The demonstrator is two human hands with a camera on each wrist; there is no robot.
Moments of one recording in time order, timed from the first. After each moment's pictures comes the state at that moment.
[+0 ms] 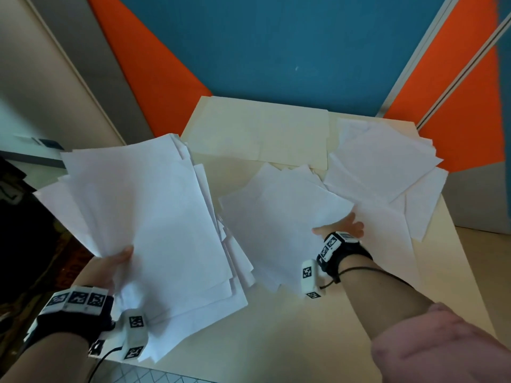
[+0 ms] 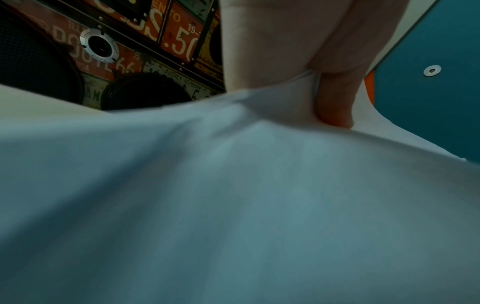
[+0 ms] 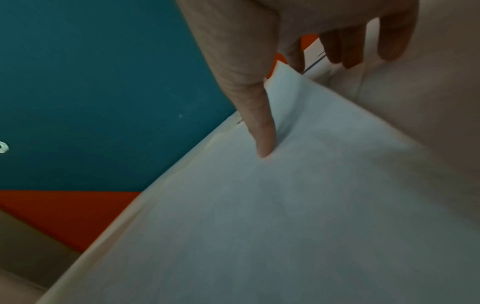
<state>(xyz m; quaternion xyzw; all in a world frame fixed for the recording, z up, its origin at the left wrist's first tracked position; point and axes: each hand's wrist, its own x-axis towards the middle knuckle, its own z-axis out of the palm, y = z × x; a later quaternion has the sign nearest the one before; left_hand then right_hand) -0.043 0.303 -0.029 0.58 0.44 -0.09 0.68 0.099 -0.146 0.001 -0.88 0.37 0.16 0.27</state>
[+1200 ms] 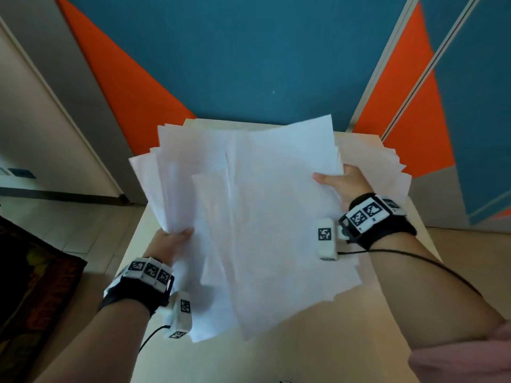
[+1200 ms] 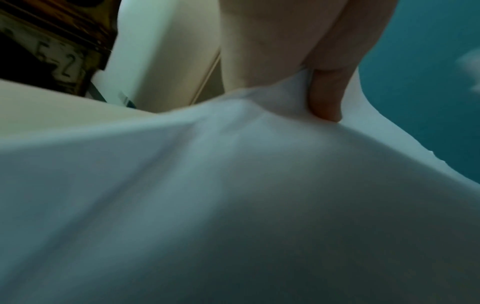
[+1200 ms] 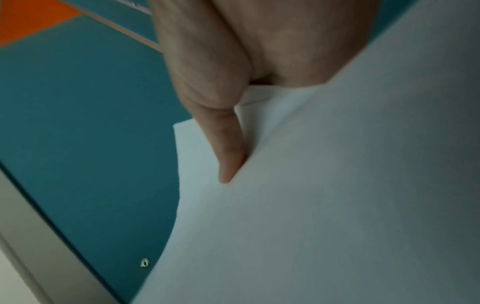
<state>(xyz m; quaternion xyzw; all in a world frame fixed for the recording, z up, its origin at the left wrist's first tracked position) 0.027 0.186 0.027 0.67 0.30 -0.06 0.67 0.095 -0.144 0.145 -0.70 0.13 0.04 0.70</state>
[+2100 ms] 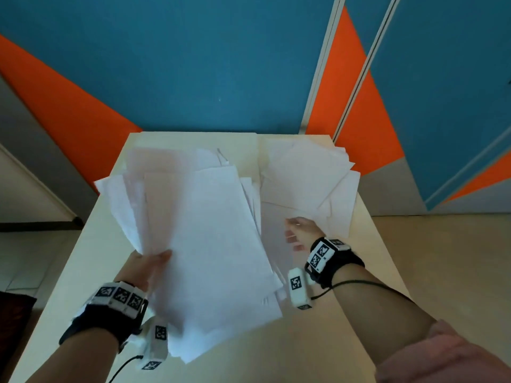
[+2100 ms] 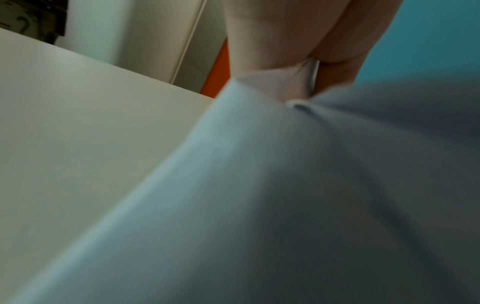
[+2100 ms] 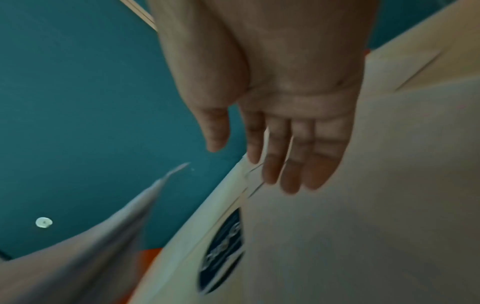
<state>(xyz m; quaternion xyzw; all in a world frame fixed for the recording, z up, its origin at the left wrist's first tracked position) 0.051 0.106 0.022 0.68 0.30 -0.09 0.66 0.085 -0.231 0.041 -0.76 0.25 0.17 0.57</state>
